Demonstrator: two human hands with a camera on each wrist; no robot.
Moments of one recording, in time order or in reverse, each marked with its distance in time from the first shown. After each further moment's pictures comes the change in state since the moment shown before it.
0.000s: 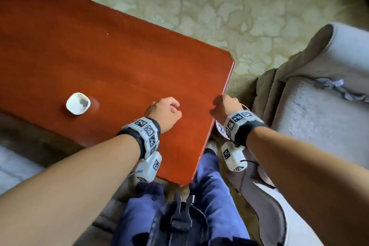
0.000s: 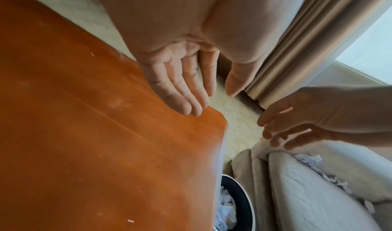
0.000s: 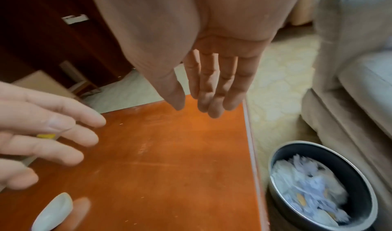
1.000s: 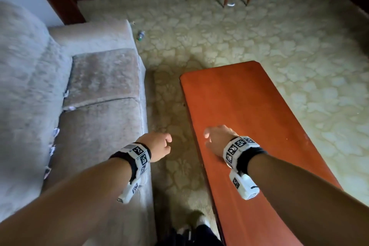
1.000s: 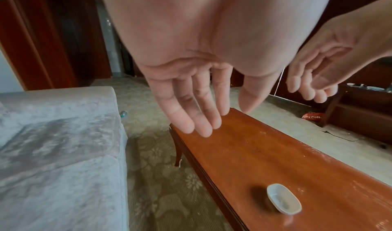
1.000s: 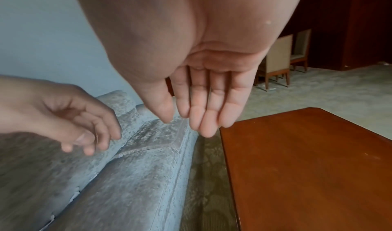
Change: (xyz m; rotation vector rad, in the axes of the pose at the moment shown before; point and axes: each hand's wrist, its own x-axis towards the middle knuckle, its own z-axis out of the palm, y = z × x) left_hand -0.313 -0.442 -0.338 -0.044 0.297 -0.523; right_hand -0.279 -0.588 0.176 -0.859 -0.219 -1.091
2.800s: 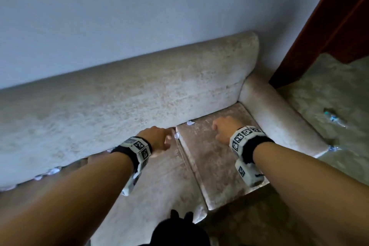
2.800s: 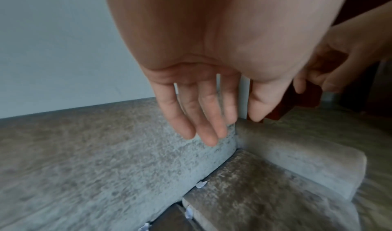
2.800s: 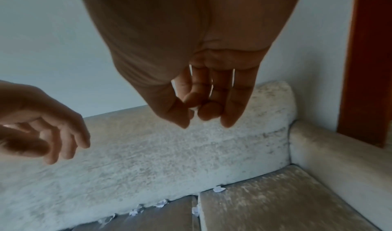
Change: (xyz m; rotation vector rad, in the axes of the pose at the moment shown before) left_hand 0.164 -0.437 -0.314 -0.651 0.353 -1.083; right_hand 0.550 -0.605 -0.284 -0.893 -0.167 -1.153
